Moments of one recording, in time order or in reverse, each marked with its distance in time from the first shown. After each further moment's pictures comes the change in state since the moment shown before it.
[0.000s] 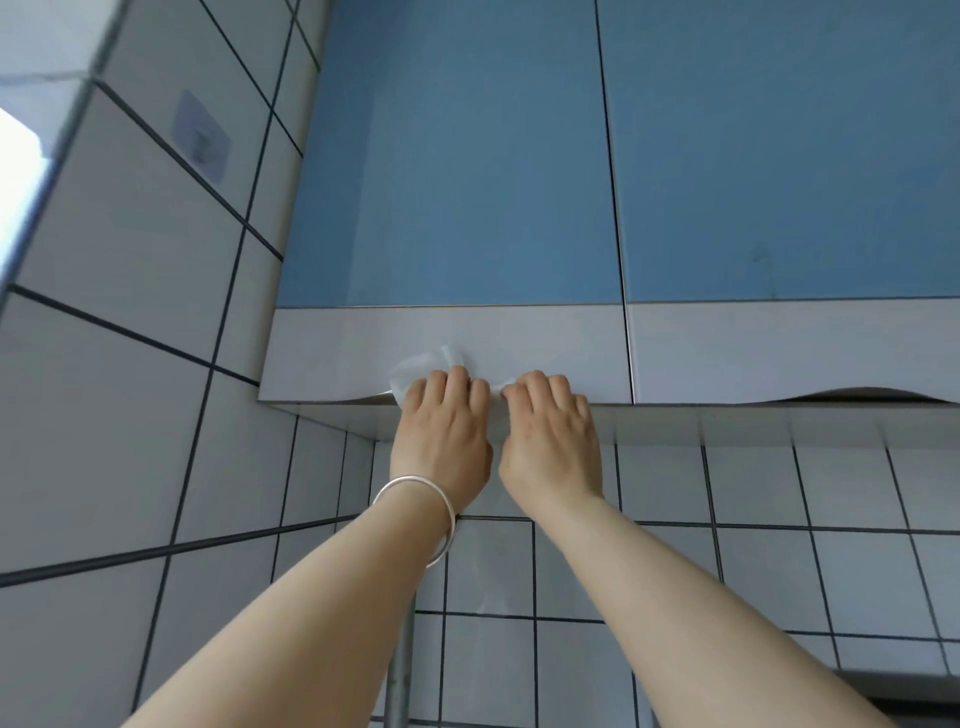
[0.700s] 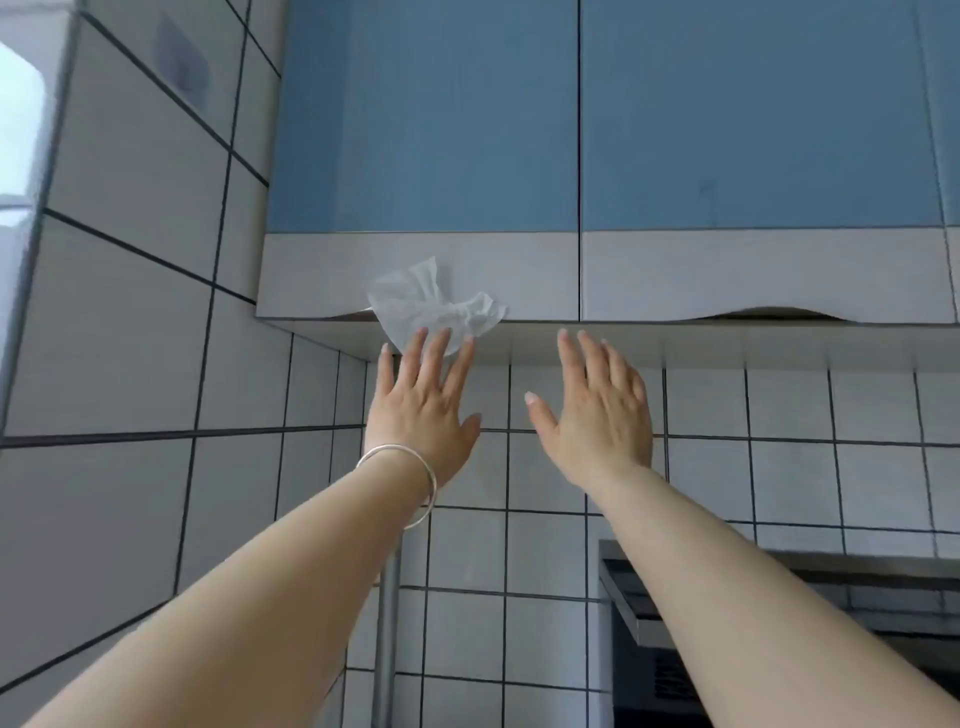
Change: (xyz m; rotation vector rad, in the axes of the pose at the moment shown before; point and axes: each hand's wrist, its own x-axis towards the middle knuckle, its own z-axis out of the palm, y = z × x) left_hand -0.060 0.036 -0.070 -0.036 -0.448 -0.096; right_hand -0.068 0.049 -0.078 -0.033 -0.440 0.196
